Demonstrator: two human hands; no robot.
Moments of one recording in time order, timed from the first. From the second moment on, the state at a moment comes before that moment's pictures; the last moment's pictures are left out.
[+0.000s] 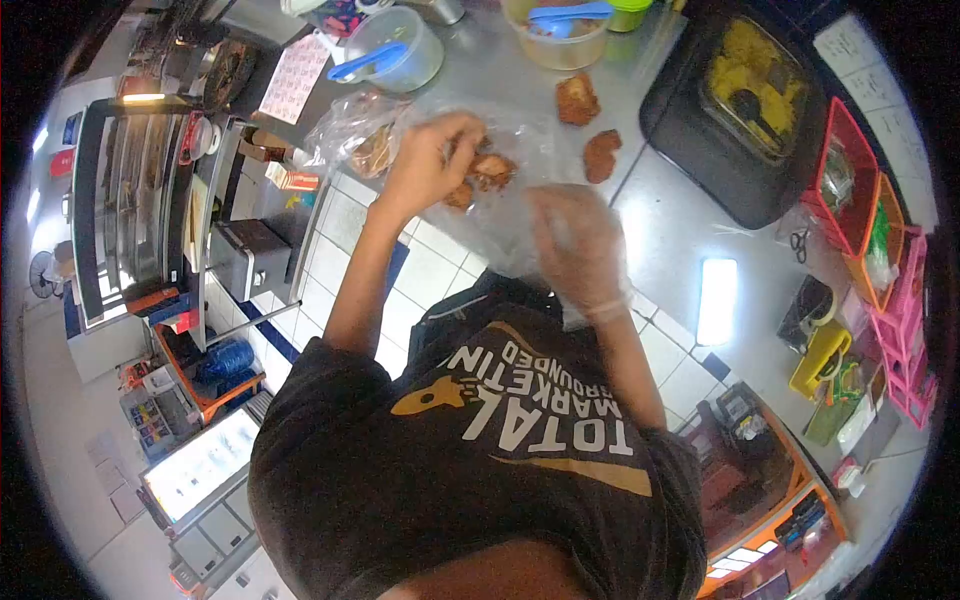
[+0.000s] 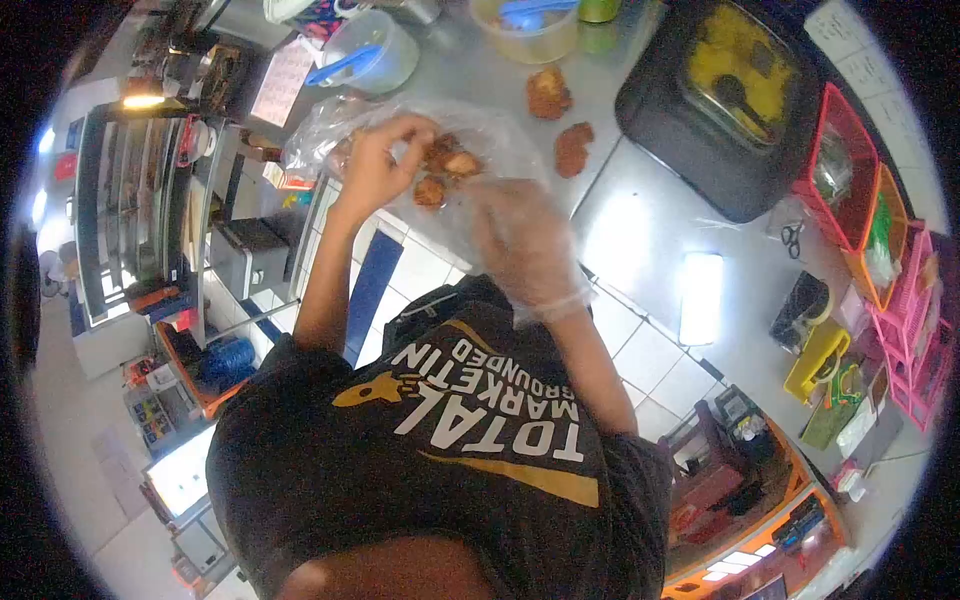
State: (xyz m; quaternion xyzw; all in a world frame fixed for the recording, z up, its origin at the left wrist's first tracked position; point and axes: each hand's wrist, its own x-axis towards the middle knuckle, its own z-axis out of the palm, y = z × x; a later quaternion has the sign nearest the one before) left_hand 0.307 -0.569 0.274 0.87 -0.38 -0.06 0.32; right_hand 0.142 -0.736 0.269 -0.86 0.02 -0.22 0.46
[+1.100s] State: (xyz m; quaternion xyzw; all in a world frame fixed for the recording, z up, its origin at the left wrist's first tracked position) left_hand 0.352 -0.477 0.213 0.87 -0.44 -0.17 0.16; right_hand 0.124 -0.749 0.216 -0.74 0.51 -0.16 0.41
